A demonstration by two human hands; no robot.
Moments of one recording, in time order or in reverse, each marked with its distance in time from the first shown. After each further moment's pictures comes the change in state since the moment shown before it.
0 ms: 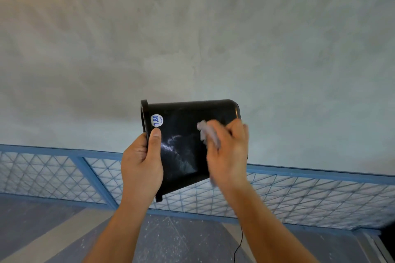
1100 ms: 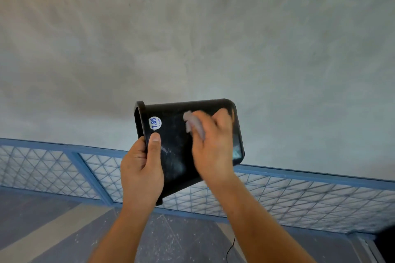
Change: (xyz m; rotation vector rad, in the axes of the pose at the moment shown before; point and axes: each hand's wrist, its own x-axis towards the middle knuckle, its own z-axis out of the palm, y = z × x) left_hand -0.030 0.008 0.026 -0.058 0.029 -0.010; right_hand 0.020 0.004 -0.008 0.096 -0.066 -0.042
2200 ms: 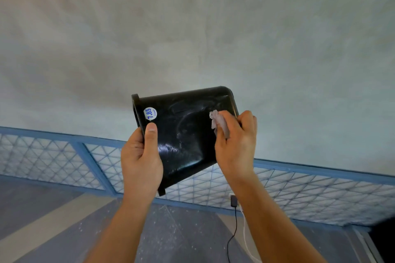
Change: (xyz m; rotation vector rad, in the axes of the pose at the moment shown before) left_hand 0.016 -0.013 -0.031 -0.161 0.023 -0.052; right_hand -0.019 0.006 0.005 -0.129 0.075 0.090
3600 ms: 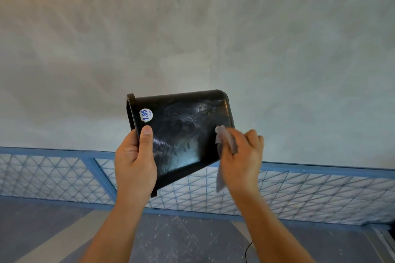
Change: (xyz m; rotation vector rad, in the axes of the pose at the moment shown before) left_hand 0.045 0.006 -0.054 0.072 -0.053 0.093; right_hand -0.028 -0.031 0.035 0.101 0.057 0.178
